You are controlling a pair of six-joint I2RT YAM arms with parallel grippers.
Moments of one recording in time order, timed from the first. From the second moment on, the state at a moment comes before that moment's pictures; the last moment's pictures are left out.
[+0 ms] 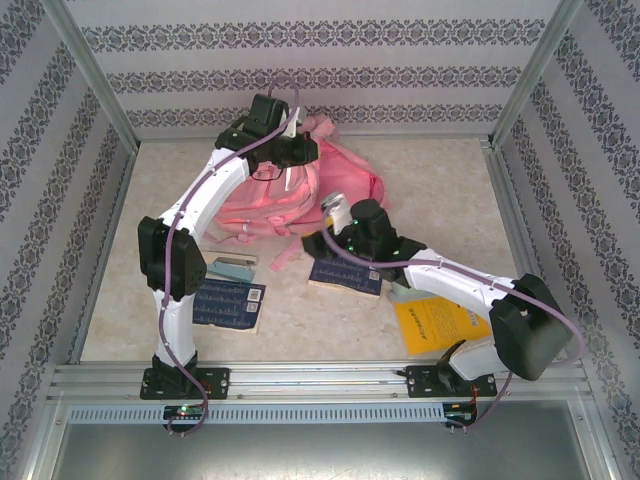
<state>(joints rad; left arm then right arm) -0.37 2.02 2.00 -0.68 0.44 -0.48 0.72 1.43 0.86 0.10 -0.24 0.11</state>
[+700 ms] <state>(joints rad) -0.35 1.98 1.85 -0.56 0.51 -0.56 0.87 2.11 1.52 -0.15 -0.43 -0.34</state>
